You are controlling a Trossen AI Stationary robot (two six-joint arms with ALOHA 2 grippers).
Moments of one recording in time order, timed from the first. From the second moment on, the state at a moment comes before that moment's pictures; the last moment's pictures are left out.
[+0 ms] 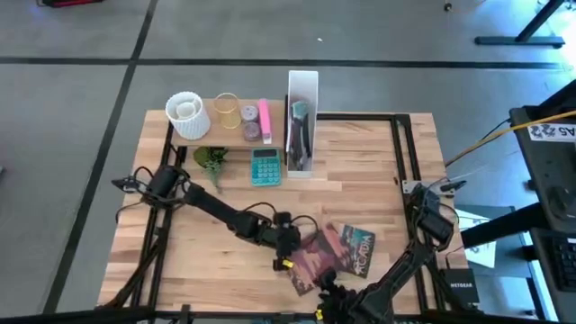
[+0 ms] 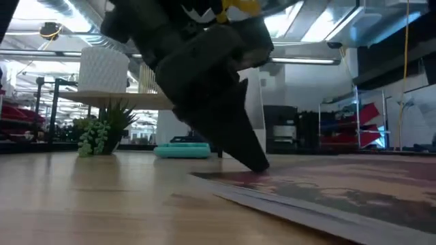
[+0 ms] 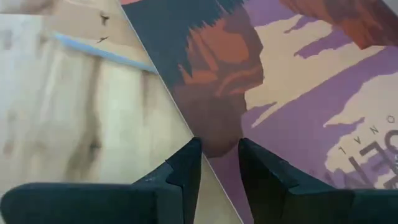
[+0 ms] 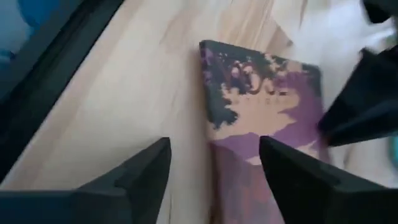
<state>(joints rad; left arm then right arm) -0.36 2.08 1.25 -0.05 -0.18 -0.28 0.92 2.25 1.56 -0.70 0.71 0.26</state>
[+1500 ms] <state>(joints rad) -0.84 1.54 1.25 -0.50 -0.94 -0.34 0.85 2.30 2.11 -1.56 1.39 1.09</state>
